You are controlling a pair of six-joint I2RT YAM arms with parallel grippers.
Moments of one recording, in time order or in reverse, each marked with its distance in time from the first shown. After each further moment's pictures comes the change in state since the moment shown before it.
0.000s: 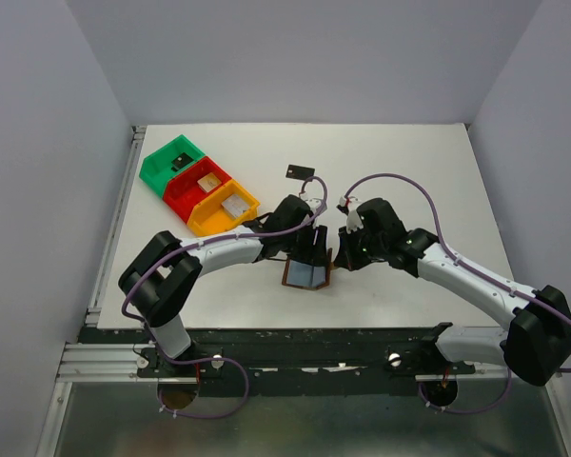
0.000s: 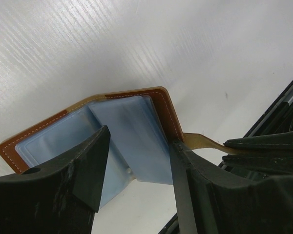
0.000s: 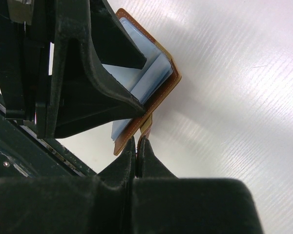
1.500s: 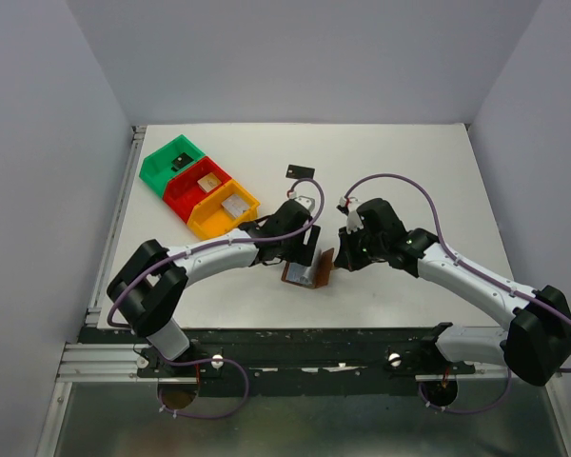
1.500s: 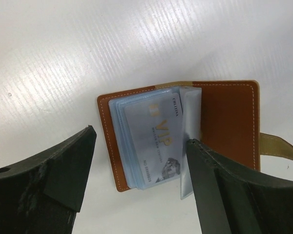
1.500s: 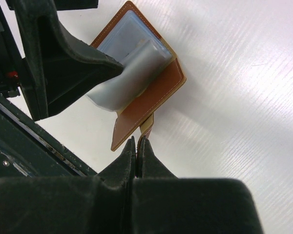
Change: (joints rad) left arm -0.032 -0.080 -0.002 -0.175 -0.394 0.048; right arm 0.000 0.000 0.000 -0.006 0.000 0.000
